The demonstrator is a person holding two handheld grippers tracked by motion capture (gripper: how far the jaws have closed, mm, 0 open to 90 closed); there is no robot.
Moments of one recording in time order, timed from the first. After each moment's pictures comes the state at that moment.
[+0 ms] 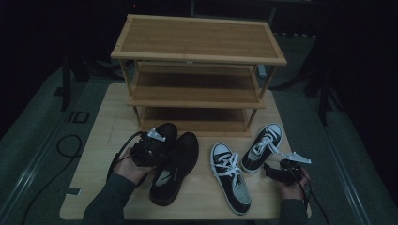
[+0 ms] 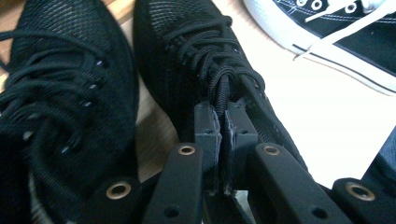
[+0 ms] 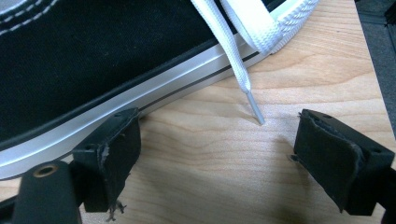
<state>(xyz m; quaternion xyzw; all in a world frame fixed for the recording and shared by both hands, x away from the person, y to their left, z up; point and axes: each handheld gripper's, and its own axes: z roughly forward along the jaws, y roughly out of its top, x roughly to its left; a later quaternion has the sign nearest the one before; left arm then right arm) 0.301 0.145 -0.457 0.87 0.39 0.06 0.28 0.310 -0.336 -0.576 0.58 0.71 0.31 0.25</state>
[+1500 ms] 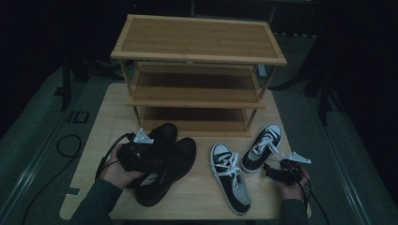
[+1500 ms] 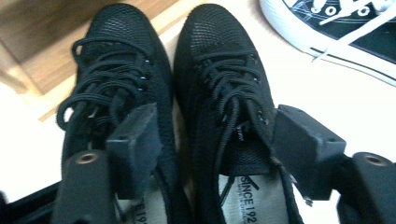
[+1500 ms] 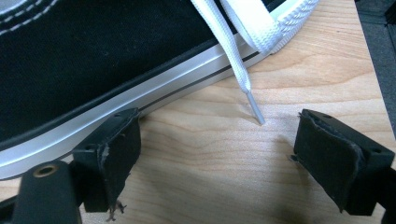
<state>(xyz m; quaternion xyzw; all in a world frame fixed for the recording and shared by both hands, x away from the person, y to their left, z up) 0.281 0.167 -0.443 0.86 0.38 0.13 0.29 0.310 -0.336 -0.576 0.58 0.71 0.31 0.25</state>
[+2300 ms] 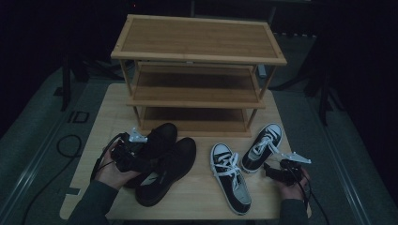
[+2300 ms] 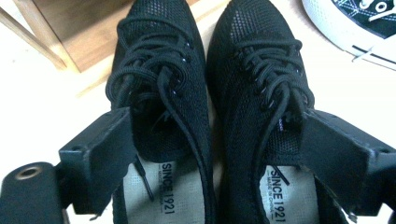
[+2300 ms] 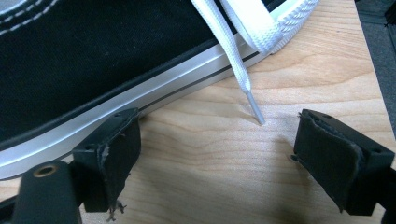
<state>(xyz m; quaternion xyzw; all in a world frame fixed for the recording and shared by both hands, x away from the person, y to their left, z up) 0.282 0.180 -0.451 0.85 0.43 0.15 0.28 0.310 -0.336 -0.576 0.58 0.71 0.31 0.25</state>
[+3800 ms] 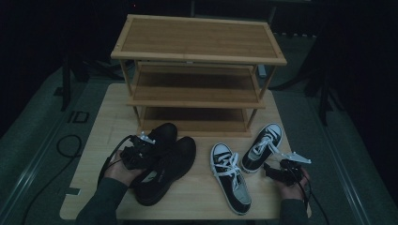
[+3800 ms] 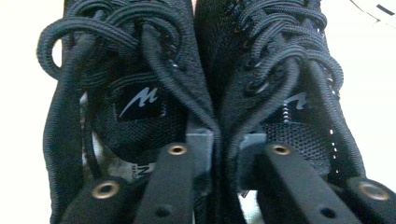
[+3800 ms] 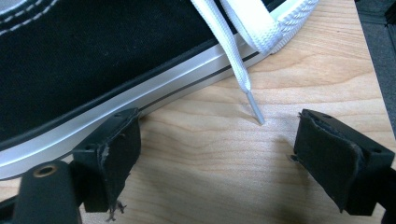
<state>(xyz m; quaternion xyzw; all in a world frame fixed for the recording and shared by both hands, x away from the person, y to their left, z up) 0.303 0.169 -0.480 0.86 0.44 0.09 0.23 0.310 -0.336 -0.576 0.58 0.71 0.31 0.25</state>
